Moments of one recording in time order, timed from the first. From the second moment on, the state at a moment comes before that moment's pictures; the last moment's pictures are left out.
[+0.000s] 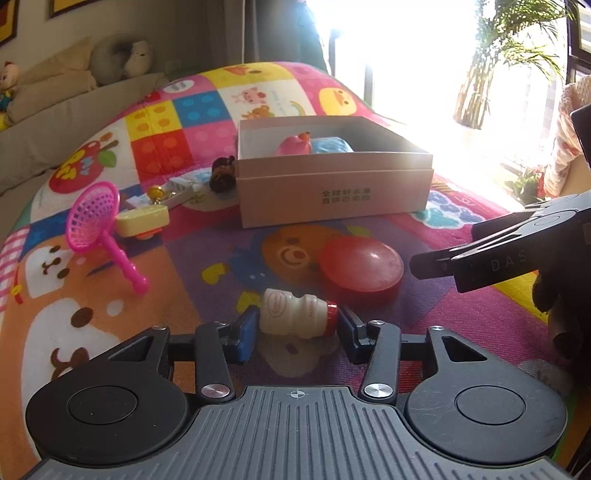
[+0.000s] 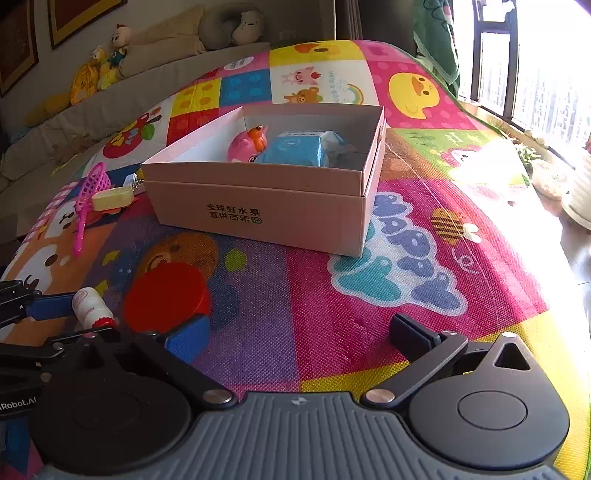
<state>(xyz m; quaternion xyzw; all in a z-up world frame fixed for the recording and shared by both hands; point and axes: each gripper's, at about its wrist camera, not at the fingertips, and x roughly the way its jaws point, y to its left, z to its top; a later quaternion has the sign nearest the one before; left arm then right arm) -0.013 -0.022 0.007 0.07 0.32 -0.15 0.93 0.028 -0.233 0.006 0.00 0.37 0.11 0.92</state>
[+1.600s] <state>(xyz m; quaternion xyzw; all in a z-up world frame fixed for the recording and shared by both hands) 0.091 -0.031 0.059 0.08 0.24 -0.17 0.95 0.132 -0.256 0.126 0.01 0.32 0.09 0.94</state>
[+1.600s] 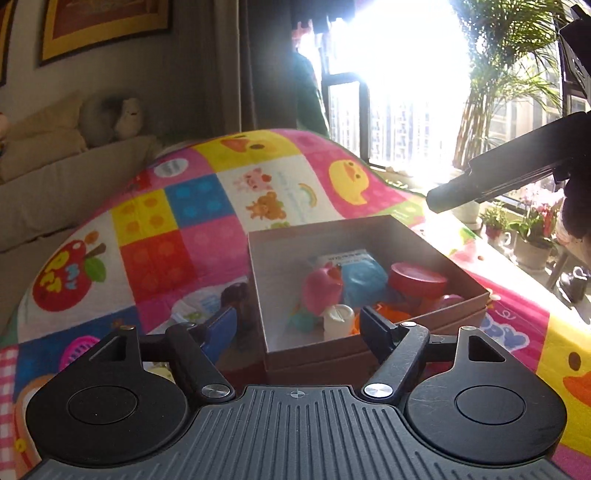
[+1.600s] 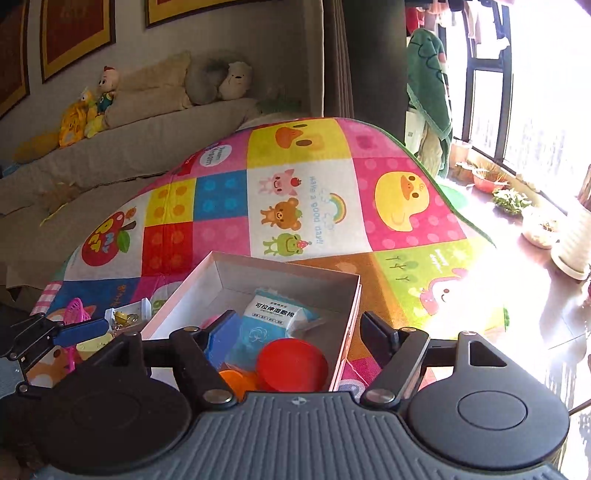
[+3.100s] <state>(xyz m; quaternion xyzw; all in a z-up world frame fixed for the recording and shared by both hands) 0.022 0.081 0.017 -0.07 0.26 0.00 0.96 0.284 0.007 0.033 -0.18 0.53 0.12 0.82</state>
